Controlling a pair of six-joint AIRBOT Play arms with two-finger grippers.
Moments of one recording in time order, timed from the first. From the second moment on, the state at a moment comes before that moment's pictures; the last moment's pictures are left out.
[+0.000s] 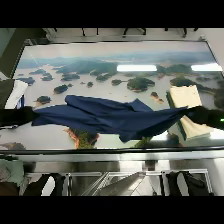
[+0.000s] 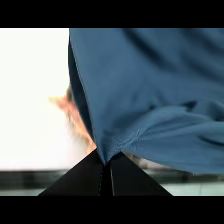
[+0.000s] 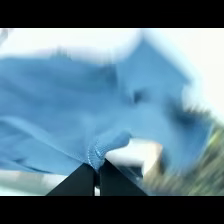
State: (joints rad) left arm 0.33 -0.79 1.19 1.16 -1.50 -1.45; right arm -0.44 -0.63 1.07 -0.82 1.46 1.38
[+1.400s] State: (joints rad) left arm 0.09 -1.35 1.46 1.52 -1.17 -1.38; right arm -0.10 -1.35 1.44 -0.99 0.91 1.46
